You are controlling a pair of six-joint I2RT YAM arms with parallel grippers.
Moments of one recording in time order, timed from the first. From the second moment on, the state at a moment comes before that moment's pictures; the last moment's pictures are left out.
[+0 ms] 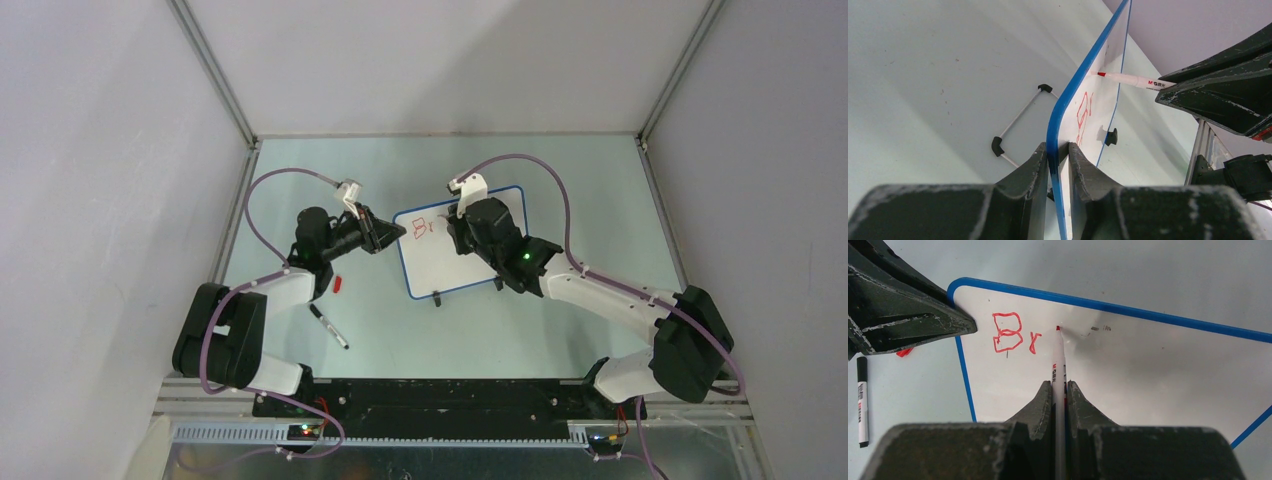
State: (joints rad) left arm -0.24 1.42 0.54 0.72 0.69 -0.48; right arm 0.85 1.40 1.03 -0.06 0.30 0.18
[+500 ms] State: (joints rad) left arm -0.24 1.42 0.54 0.72 0.69 -0.48; right arm 0.85 1.40 1.03 -0.06 0.30 0.18
